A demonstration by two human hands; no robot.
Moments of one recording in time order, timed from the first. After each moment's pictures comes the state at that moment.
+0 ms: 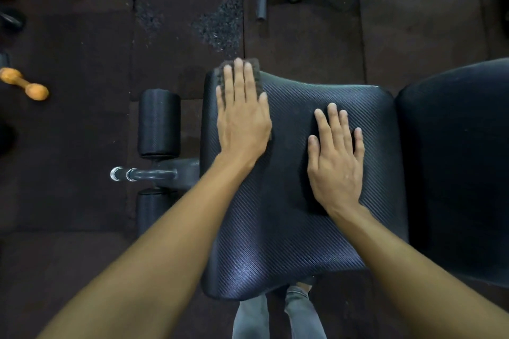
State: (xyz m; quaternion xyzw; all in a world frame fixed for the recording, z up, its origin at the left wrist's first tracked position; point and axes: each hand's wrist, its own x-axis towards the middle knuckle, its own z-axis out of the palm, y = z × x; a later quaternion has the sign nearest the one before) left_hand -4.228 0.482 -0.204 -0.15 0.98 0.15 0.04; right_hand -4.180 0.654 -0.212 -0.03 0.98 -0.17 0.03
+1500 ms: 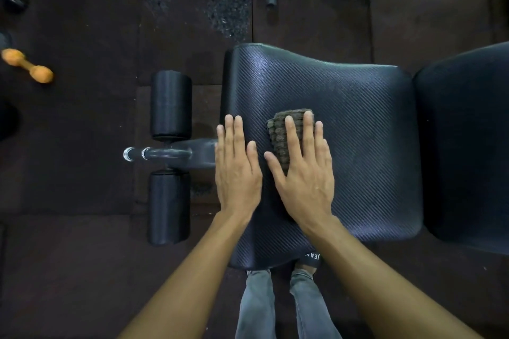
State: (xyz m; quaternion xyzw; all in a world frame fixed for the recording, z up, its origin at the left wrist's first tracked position) left_hand -4.087 0.470 -0.212 -0.22 0.92 0.32 0.00; right_hand -4.106 0.590 -0.198 -0.09 0.98 -0.17 0.06
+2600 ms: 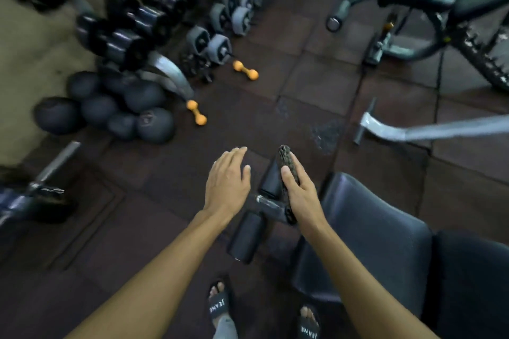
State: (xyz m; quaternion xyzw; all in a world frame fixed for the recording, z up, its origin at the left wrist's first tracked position) left_hand -4.001 0.255 0.146 -0.35 0.91 0.23 -0.05; right_hand -4.082 0.397 0.141 -0.10 0.69 -0.63 0.35
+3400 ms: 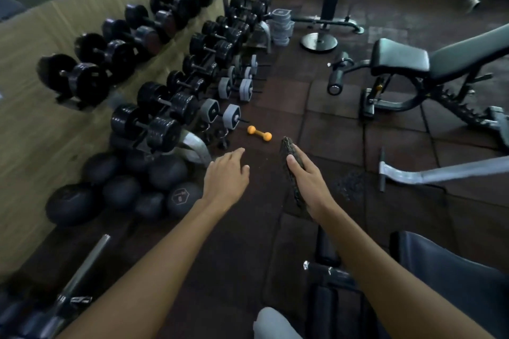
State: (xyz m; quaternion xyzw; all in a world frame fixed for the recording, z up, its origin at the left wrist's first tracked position) left_hand -3.980 -0.111 0.305 -0.26 0.95 0.17 -0.04; right_hand -4.063 0.050 0.287 -0.10 0.66 -0.70 0.27
